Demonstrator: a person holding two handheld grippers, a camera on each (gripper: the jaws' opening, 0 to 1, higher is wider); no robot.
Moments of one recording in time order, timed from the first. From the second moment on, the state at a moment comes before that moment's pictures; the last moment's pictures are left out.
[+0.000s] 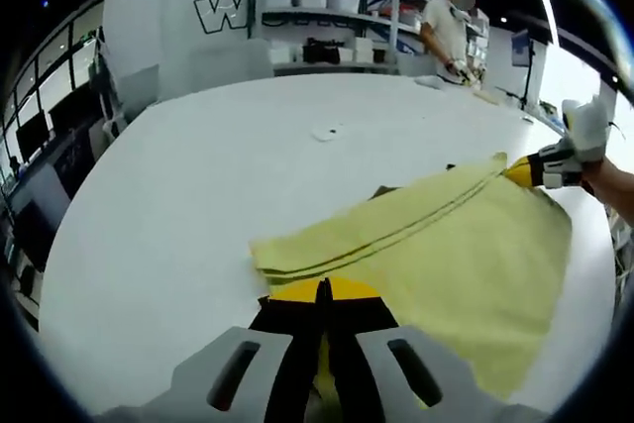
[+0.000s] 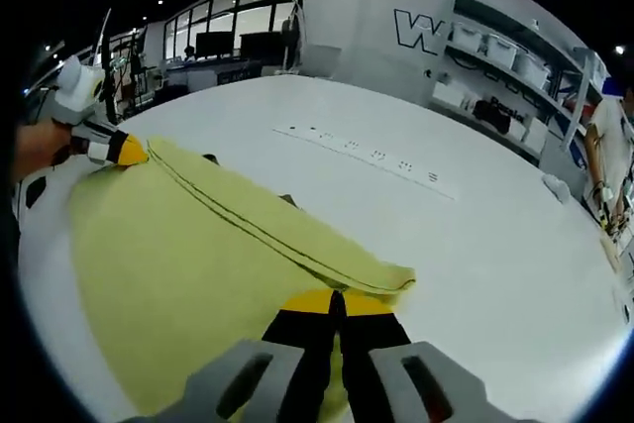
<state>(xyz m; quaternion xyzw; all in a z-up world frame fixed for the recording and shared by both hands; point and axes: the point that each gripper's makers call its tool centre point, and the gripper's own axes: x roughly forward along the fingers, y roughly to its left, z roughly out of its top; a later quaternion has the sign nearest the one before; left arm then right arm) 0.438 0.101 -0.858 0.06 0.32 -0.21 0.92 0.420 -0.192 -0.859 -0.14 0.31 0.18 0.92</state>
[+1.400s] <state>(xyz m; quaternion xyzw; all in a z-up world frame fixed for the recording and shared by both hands) 0.476 0.080 -0.812 0.06 0.22 -0.22 0.95 0.461 -0.173 -0.839 -0.15 0.26 0.21 0.93</state>
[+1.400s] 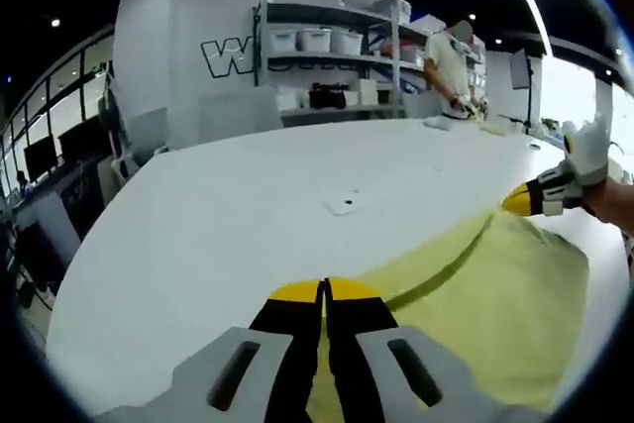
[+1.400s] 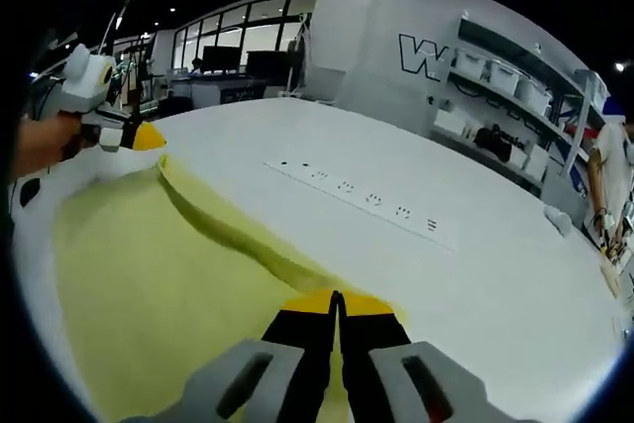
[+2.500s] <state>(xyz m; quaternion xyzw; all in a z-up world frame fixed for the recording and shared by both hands) 0.480 0.077 -0.852 0.09 0.26 -0.22 0.94 0.462 -0.158 -0.860 -0.17 0.27 0.23 0.92</state>
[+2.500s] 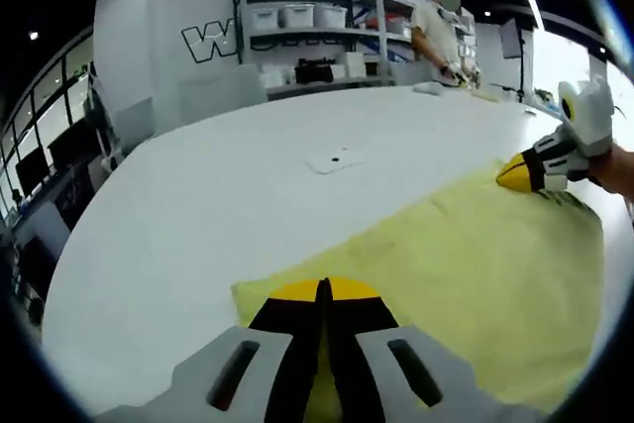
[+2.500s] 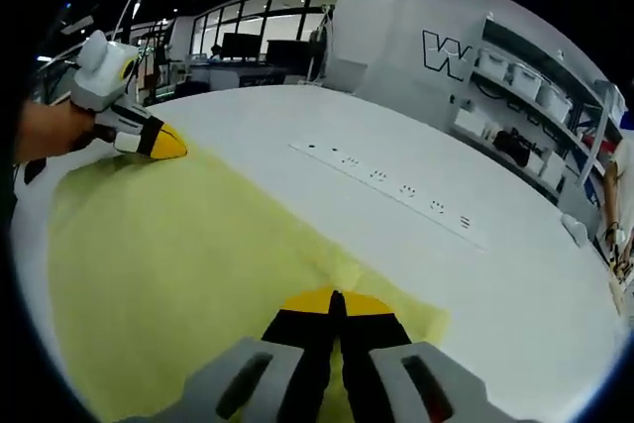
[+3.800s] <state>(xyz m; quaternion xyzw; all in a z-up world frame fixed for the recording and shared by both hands) 0.448 0.076 -0.789 0.03 0.23 -0.21 0.95 0.427 -0.167 -0.792 -0.12 0.23 0.18 0.95</state>
